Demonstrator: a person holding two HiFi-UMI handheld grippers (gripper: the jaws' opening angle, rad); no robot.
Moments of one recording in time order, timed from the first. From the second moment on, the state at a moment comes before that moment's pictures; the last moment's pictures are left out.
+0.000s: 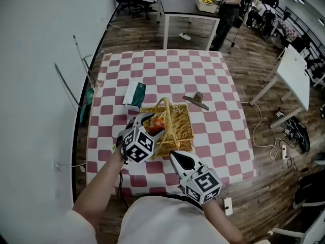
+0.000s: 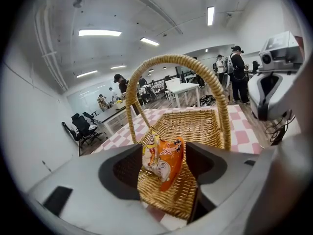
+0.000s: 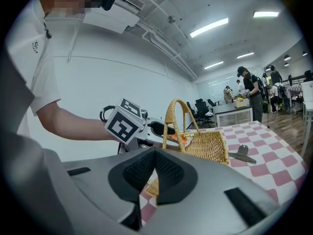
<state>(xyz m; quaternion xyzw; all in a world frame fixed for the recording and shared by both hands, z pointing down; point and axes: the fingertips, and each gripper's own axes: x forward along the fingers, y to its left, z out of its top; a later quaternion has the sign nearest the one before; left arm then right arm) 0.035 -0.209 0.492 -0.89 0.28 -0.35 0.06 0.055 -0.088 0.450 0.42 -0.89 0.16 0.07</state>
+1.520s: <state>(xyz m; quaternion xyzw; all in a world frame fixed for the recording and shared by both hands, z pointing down) -0.036 -0.143 0.428 -0.88 0.44 -0.15 -0.10 0.054 -0.081 0.420 0.34 -0.93 0.15 0.04</state>
